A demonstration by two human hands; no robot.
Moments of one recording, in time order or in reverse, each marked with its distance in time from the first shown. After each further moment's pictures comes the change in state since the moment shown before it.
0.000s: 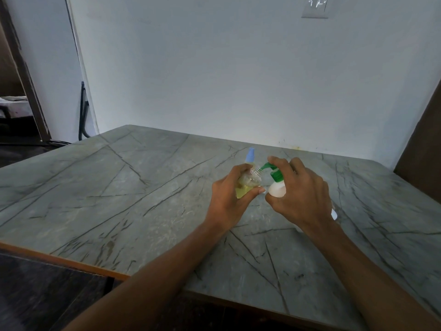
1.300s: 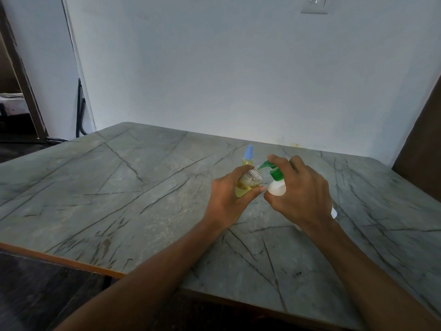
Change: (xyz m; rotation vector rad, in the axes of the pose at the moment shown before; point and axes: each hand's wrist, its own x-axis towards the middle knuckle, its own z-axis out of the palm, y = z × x) left_hand 0.000 0.000 0.001 0.037 -0.031 0.031; right_hand -0.003 0.001 -0.001 0.000 0.041 -0.026
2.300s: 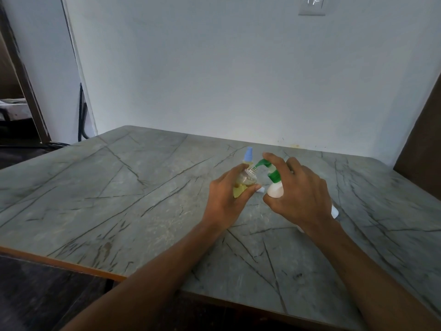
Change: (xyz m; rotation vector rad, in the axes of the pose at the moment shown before) left_hand 0.001 -0.004 -0.002 0.044 0.026 0.026; right_hand 0.003 0.000 -0.001 -0.030 -0.081 0.006
